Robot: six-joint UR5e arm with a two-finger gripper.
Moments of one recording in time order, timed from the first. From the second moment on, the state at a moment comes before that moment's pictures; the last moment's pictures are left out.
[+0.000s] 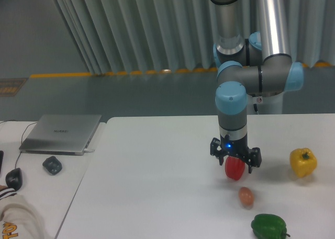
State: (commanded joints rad) arm 2.16 -1.93 -1.64 -1.16 1.59 0.36
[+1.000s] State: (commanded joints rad) arm 2.13 -1.96 -1.65 -1.20 1.66 0.39
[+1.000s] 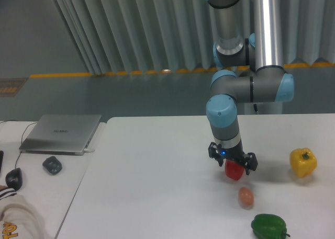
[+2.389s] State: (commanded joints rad) arm 2.27 -1.83 -1.47 -1.29 1.65 0.92
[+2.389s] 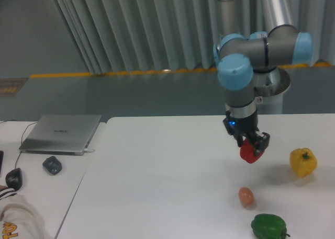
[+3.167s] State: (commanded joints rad) arm 2.43 -1.90 -1.47 -1.04 1.78 0.95
